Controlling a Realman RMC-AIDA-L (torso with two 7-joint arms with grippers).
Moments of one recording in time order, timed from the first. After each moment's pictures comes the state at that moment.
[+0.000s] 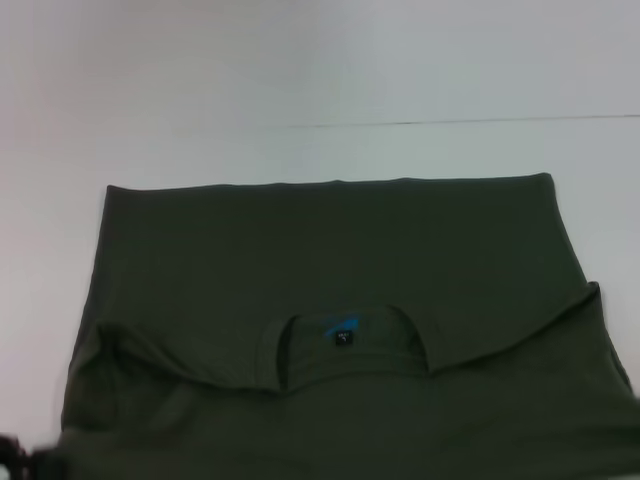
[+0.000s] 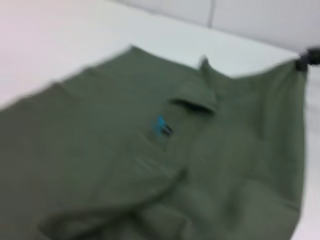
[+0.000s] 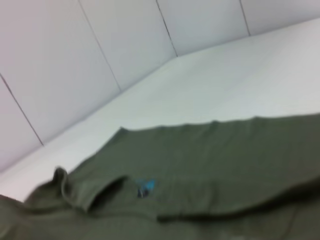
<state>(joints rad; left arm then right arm) -0.29 -2.15 0.23 1.16 2.47 2.02 -1.19 0.11 2.09 -0.17 -0.73 -2.18 -1.83 1.26</state>
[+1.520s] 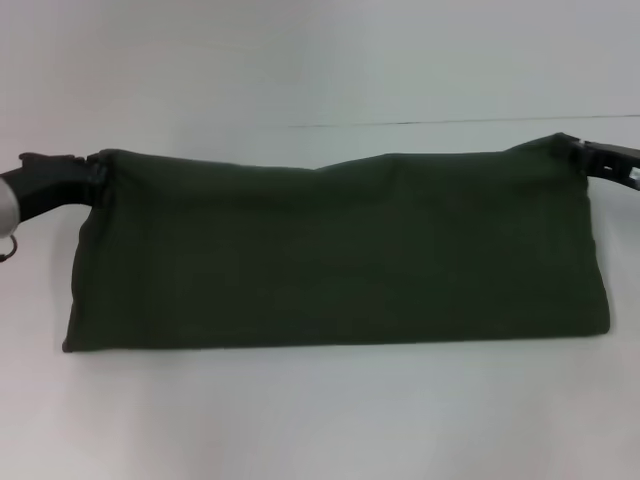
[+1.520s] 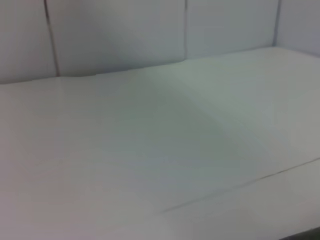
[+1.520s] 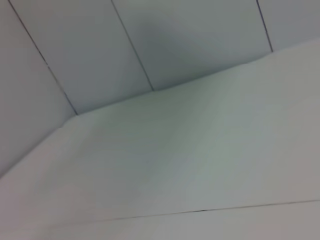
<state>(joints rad) -0.67 -2.16 0.42 0.73 2.22 0.87 -1.47 0.67 2.06 -0.24 -0.54 -2.12 -1.05 1.64</state>
